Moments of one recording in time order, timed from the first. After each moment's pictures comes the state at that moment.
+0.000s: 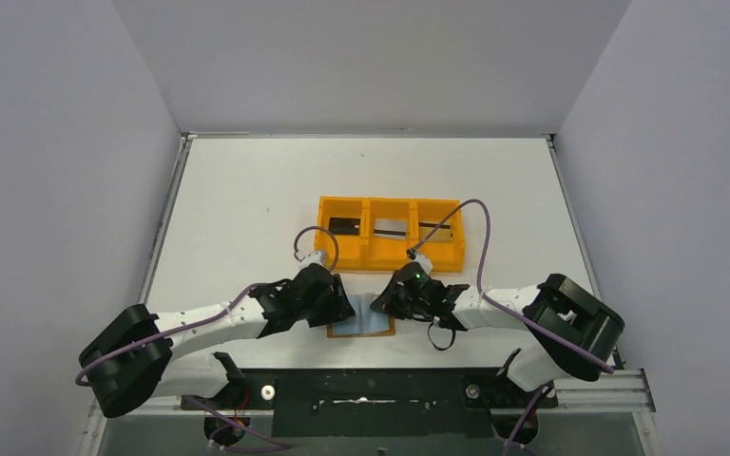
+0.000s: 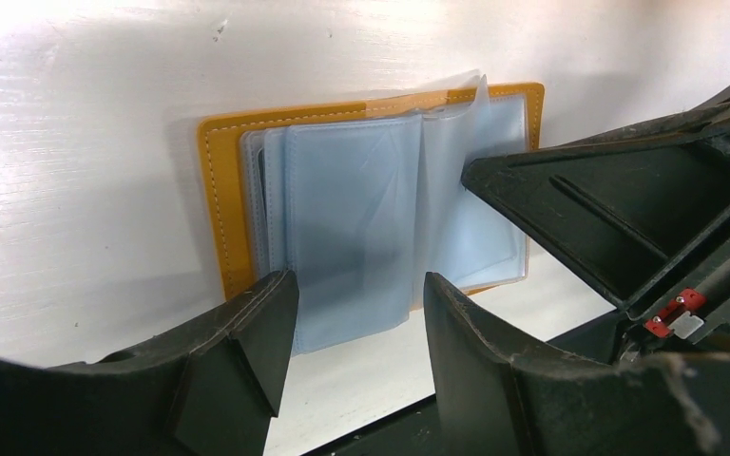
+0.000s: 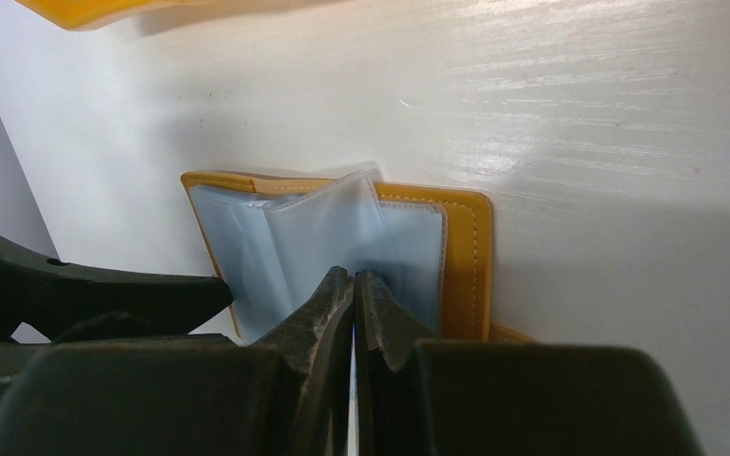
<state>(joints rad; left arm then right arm) -0.91 1.23 0.50 -0.15 -0.08 -1.04 0.88 1.48 0.50 0.18 0.00 1.14</state>
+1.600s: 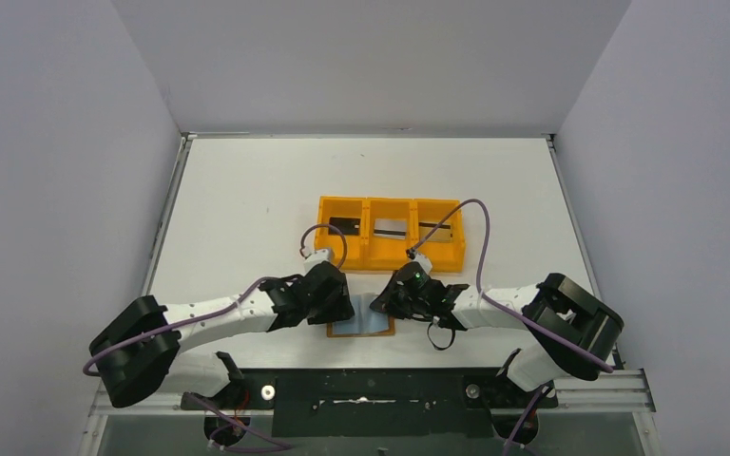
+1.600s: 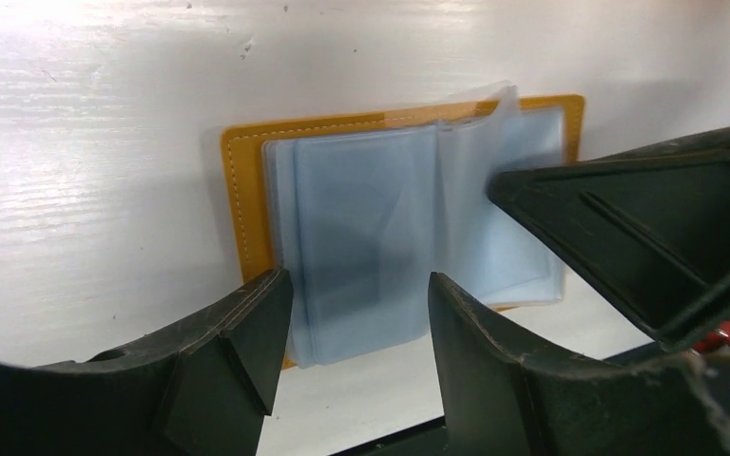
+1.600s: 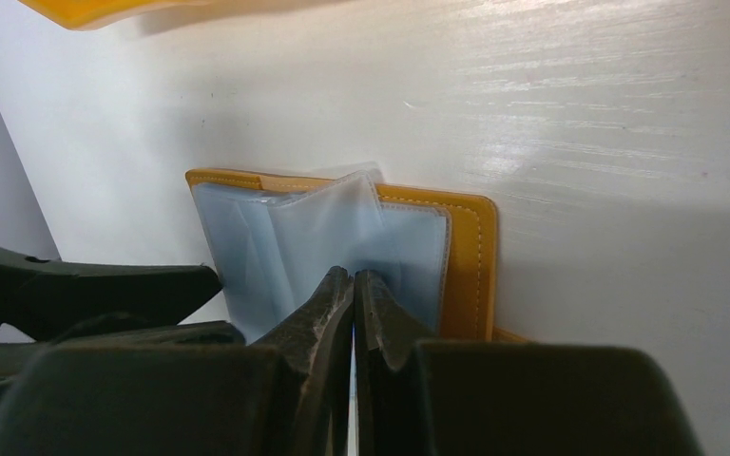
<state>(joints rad) -0.95 1.27 0.60 -0.29 -0.18 -1.00 0.88 1.48 0.50 0.19 0.00 1.14</state>
